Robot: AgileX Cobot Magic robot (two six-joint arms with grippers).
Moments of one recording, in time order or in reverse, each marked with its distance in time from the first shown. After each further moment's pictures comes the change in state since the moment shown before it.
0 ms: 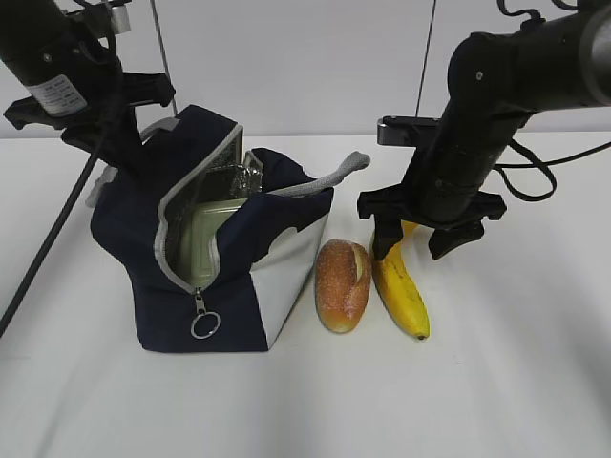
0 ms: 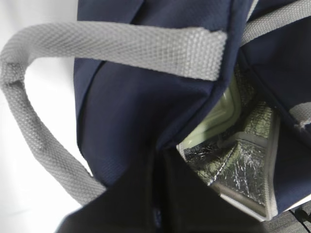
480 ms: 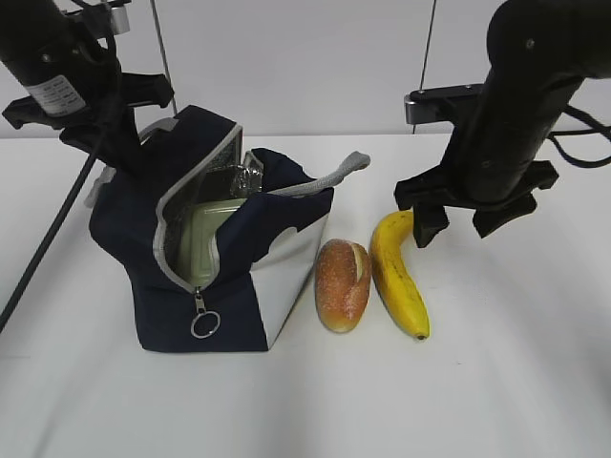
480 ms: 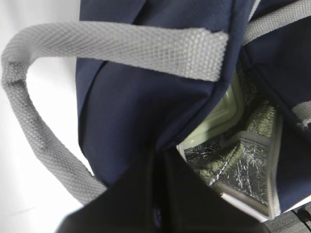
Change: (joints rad) left arm 0.000 0.000 0.000 0.010 0.000 0.000; right arm 0.000 -0.153 0.060 -0.184 0.072 0.015
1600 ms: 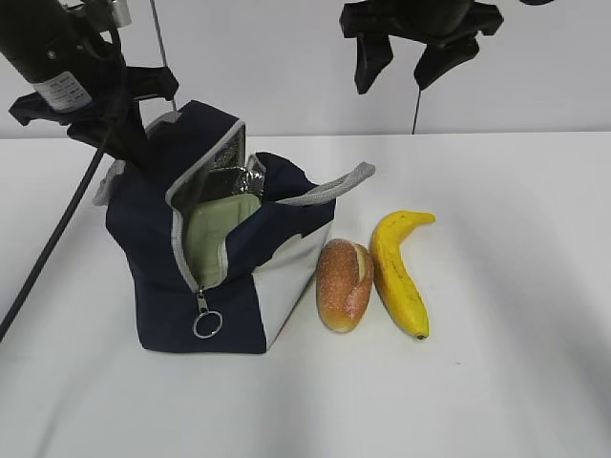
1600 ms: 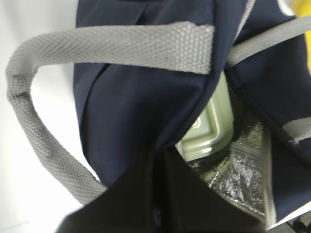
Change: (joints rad) left arm 0.000 0.000 0.000 -0.025 -0.043 0.000; right arm 0.002 0.215 -0.750 0.123 0.307 -0.090
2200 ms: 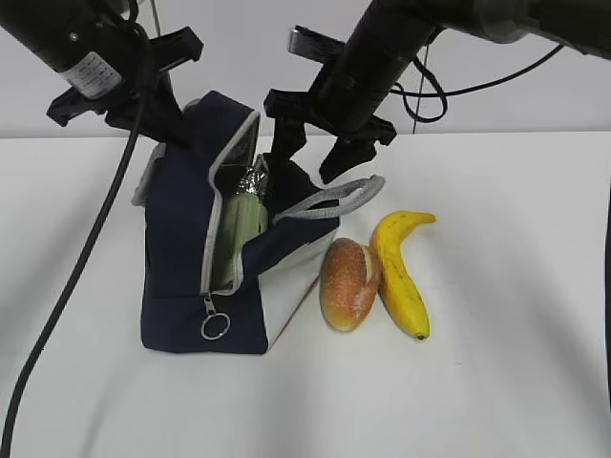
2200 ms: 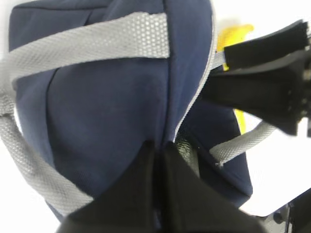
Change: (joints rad) left arm 0.000 0.000 0.000 -0.215 -0.063 0.000; right arm 0.028 0.248 -0.038 0.401 -0.022 -0.094
